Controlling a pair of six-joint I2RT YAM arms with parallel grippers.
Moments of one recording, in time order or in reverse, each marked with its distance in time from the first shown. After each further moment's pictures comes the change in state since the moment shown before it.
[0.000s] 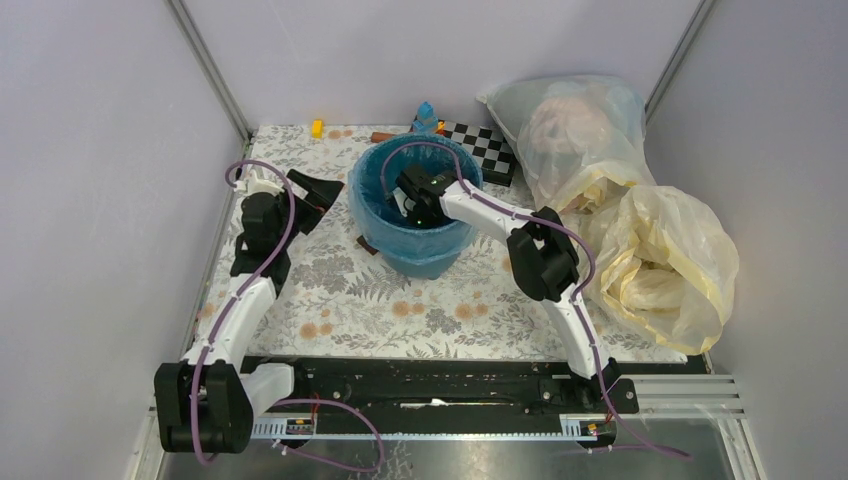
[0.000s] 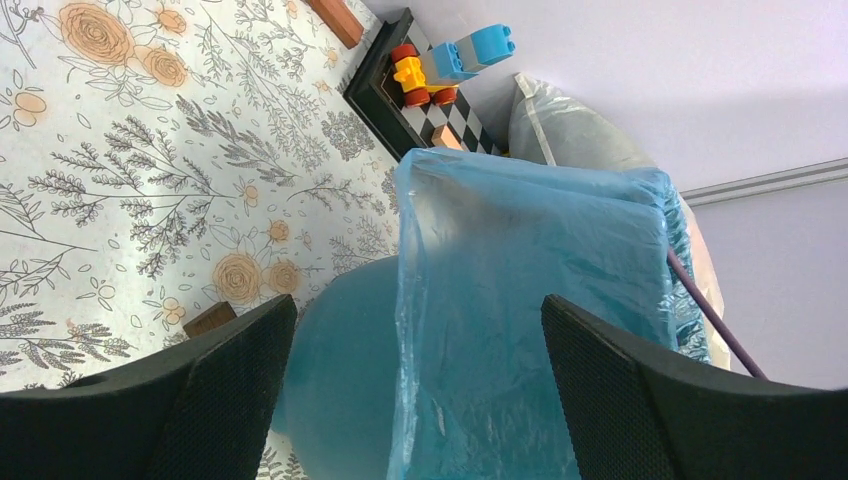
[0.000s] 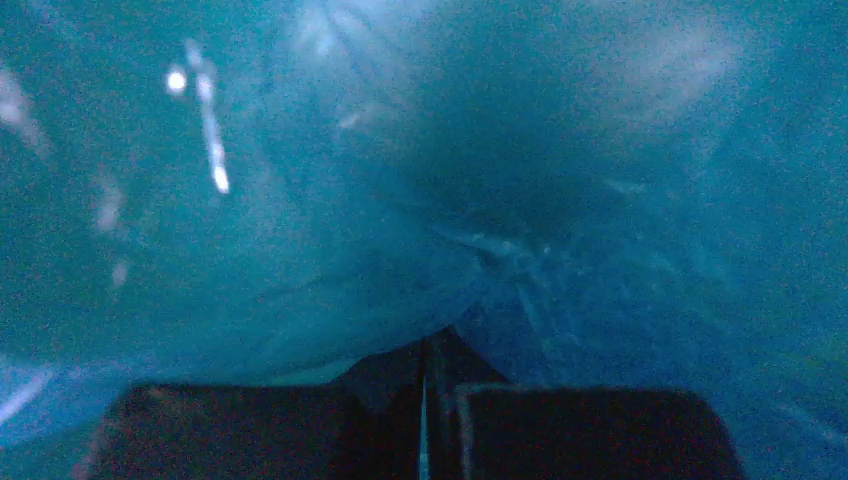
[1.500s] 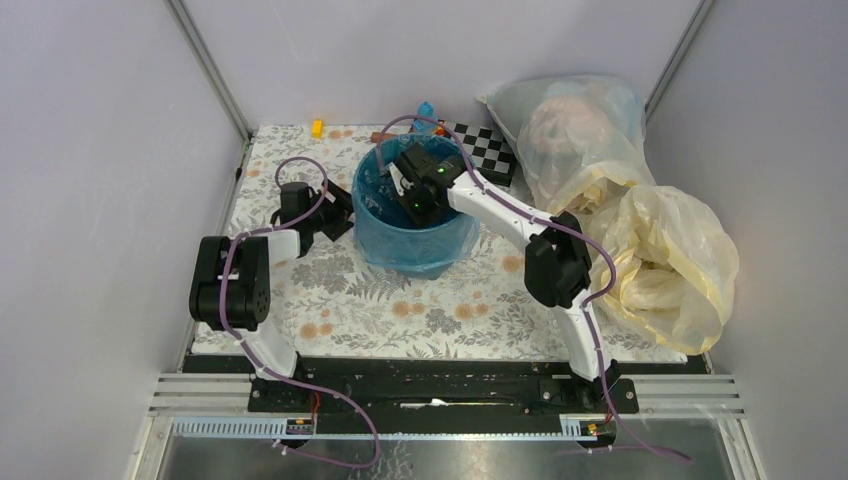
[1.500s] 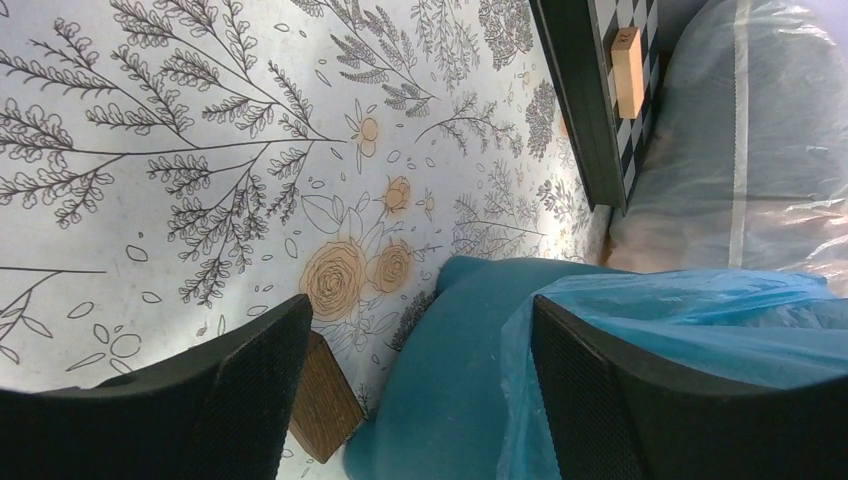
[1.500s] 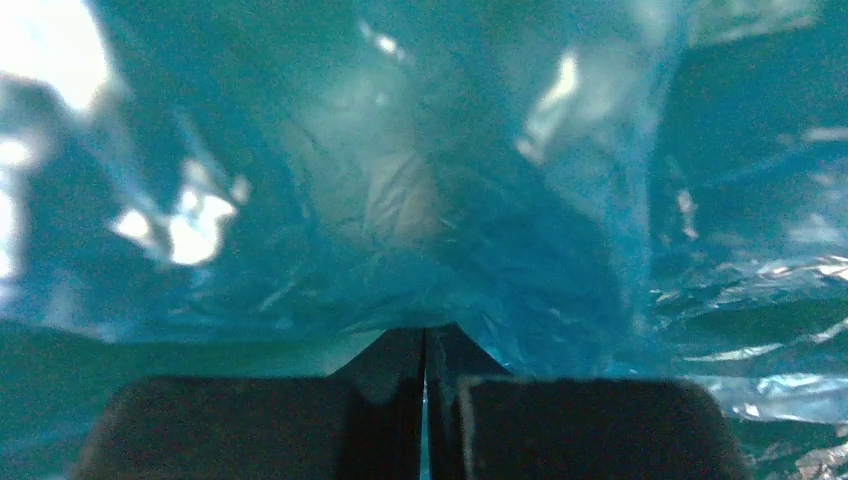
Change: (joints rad) left arm -0.004 0.636 0.138 0.152 0.169 -0.031; right arm 0.017 -0.104 0.080 0.020 0.107 0.003
